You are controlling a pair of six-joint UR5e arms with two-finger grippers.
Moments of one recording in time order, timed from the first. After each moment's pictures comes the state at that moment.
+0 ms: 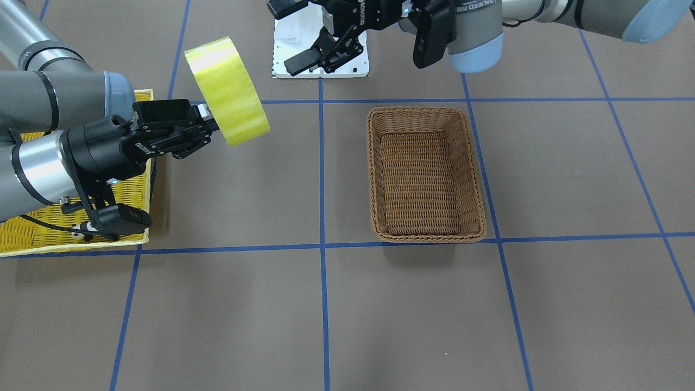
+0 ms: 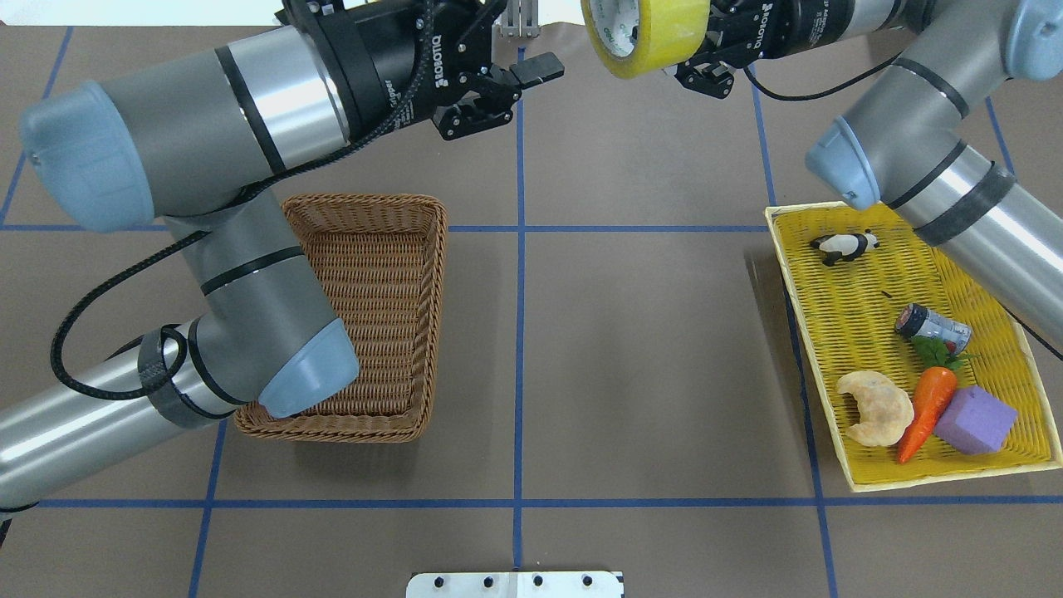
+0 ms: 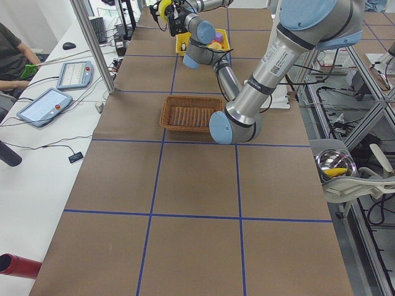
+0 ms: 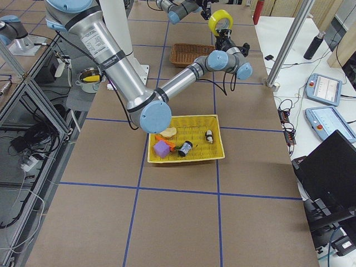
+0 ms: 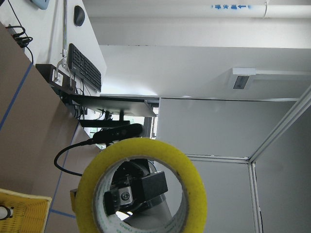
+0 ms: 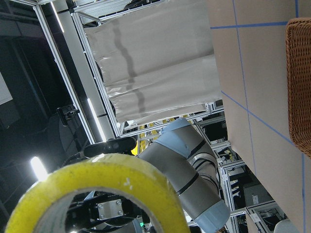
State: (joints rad) left arm -0.69 -2.30 -1.73 -2.84 -1.53 -2.06; right arm 1.03 -0.92 1.54 -2.30 3.90 -0.21
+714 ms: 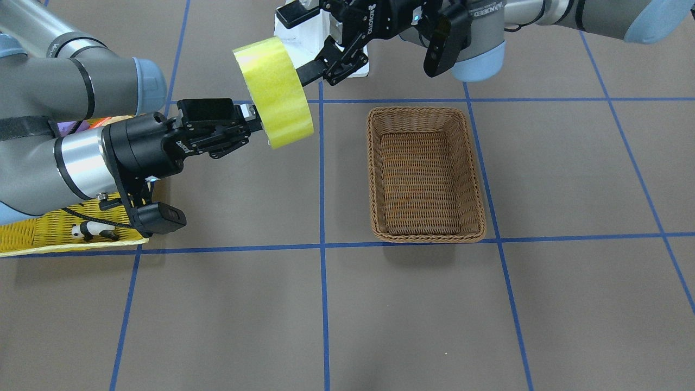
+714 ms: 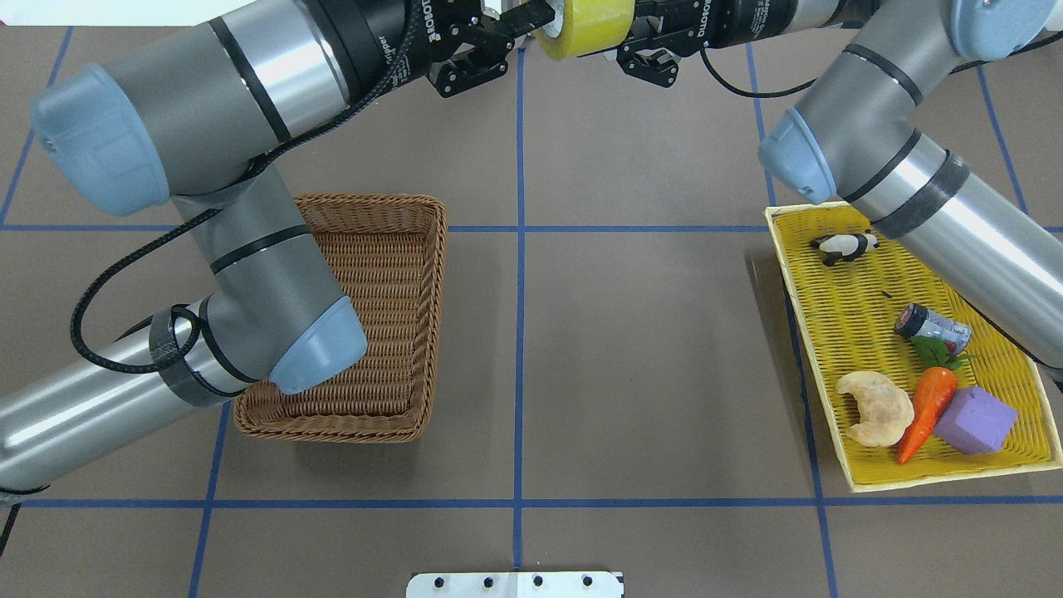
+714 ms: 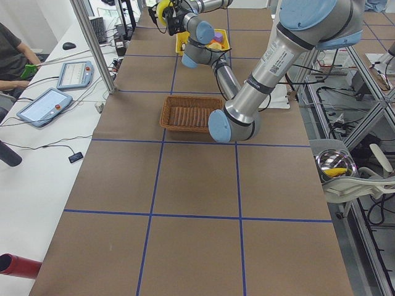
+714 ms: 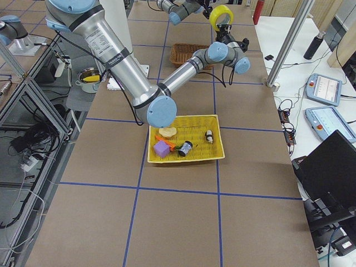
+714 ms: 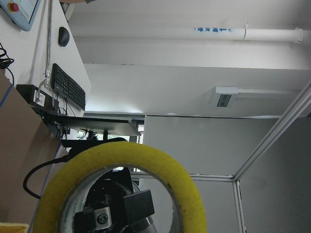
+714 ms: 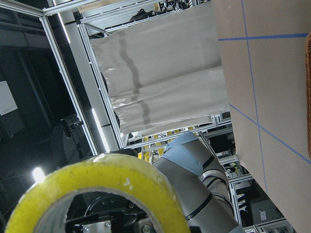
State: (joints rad) left arm -0.69 -2.33 -1.71 -2.86 -1.51 -2.06; right arm 1.00 -0.86 1.53 -2.42 3.92 -0.29
